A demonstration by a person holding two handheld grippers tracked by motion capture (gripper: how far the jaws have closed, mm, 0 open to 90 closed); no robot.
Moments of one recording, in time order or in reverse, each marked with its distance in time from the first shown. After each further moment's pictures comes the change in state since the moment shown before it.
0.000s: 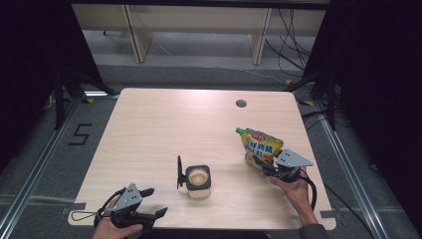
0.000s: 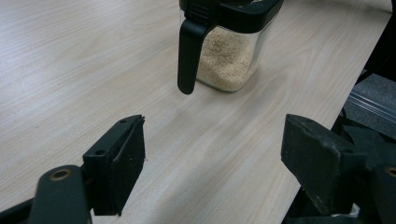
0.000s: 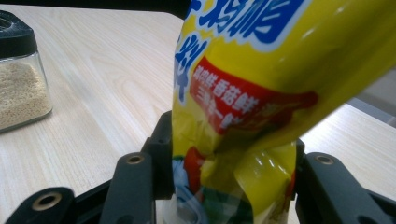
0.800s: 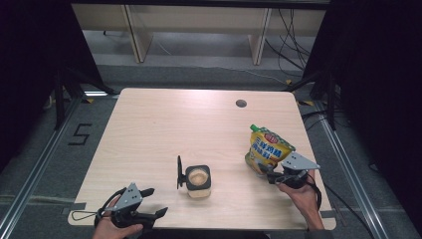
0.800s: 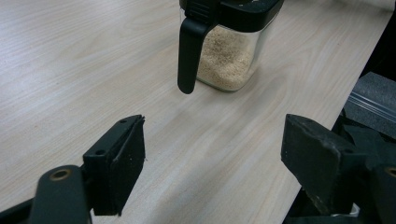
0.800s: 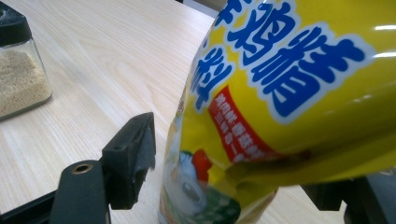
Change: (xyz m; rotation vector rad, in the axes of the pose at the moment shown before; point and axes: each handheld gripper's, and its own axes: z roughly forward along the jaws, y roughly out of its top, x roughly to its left) left arm 0.000 0.000 0.002 -0.006 0.001 -0.004; right arm 0.006 0.003 -0.024 0.089 -0.062 0.065
